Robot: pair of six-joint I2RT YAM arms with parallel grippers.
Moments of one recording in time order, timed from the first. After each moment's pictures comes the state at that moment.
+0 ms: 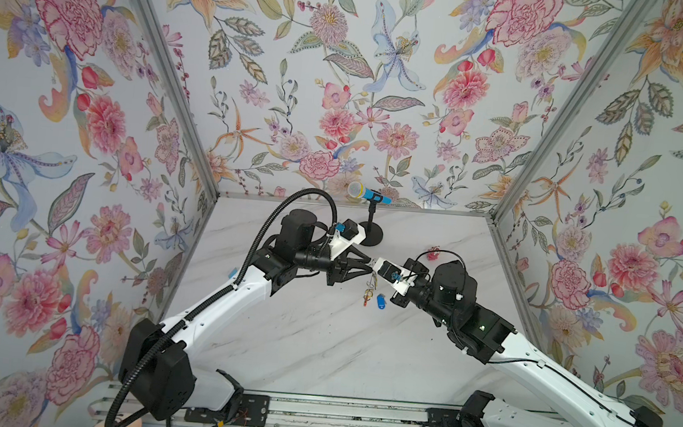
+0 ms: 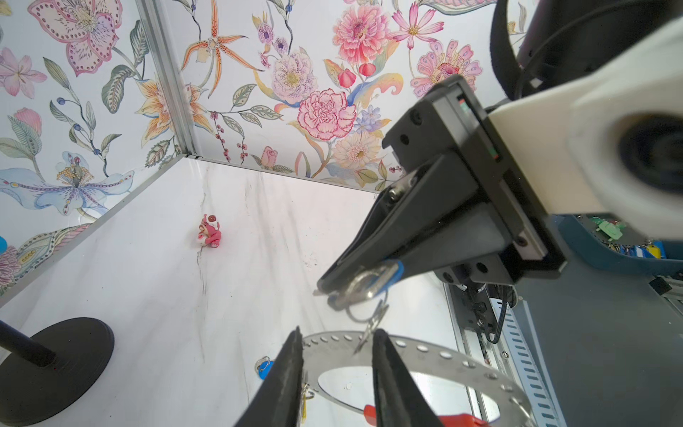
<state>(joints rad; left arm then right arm) -0.56 1.37 1.12 -0.10 0.90 0.16 0.81 1.02 0.89 -0.09 0.00 -0.61</state>
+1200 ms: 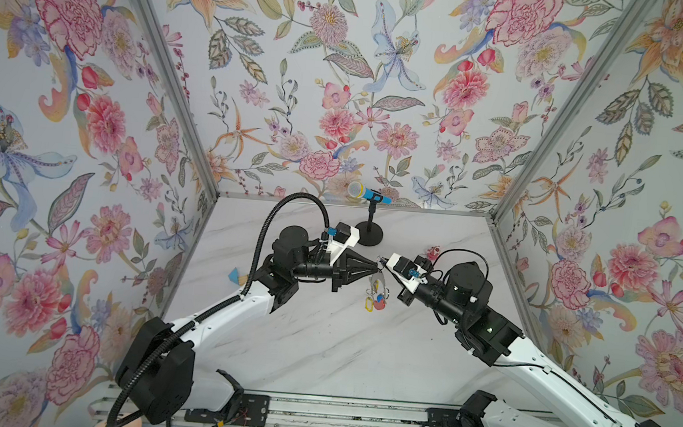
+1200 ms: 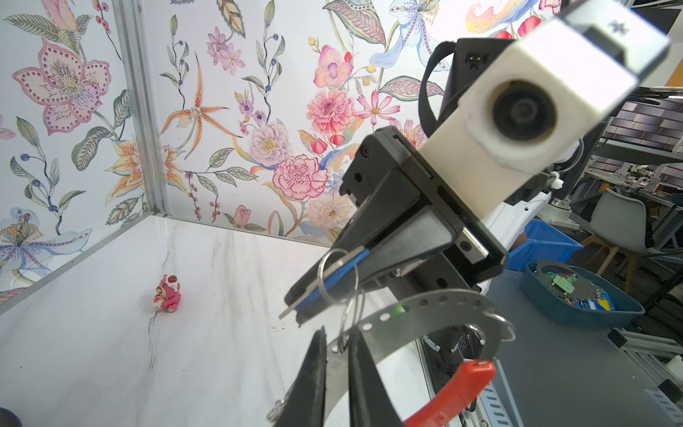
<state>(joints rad) -0.60 1.36 0.93 0.45 0.95 -0.18 0.74 0.97 0.86 0.01 -0.17 -0.51</state>
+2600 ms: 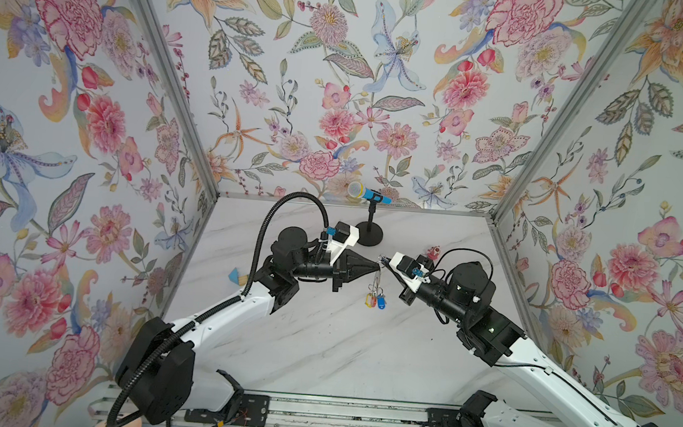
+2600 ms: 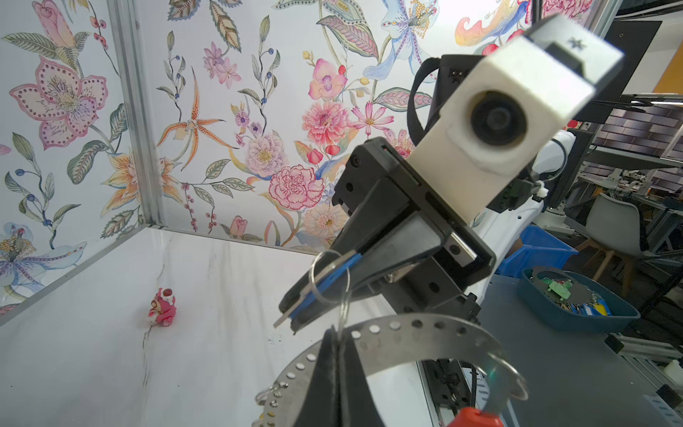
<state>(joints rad) -0.60 1.36 0.93 0.48 0.95 -0.19 0.73 0.97 0.86 0.01 -0.20 -0.49</state>
